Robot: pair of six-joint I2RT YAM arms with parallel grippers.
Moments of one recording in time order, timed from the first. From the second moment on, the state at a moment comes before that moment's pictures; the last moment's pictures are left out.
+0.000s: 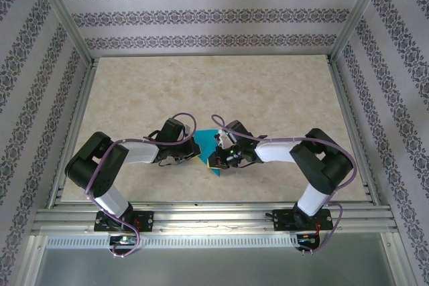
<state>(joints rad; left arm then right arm) -0.51 1.64 0.62 0.11 0.44 -0.92 0.72 1.72 0.72 0.03 -0.67 0.80</state>
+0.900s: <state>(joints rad) -0.51 1.64 0.61 0.11 0.44 -0.93 0.68 1.52 0.54 -0.05 -0.67 0.77</state>
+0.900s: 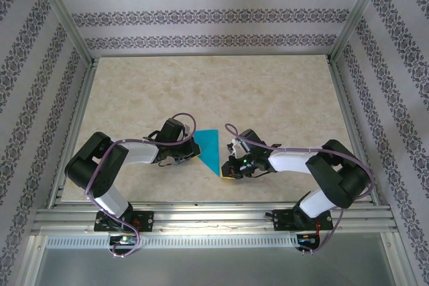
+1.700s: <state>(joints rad) -0.51 1.57 0.65 0.00 0.40 -0.89 0.68 1.71 0.68 -0.02 -0.66 0.77</state>
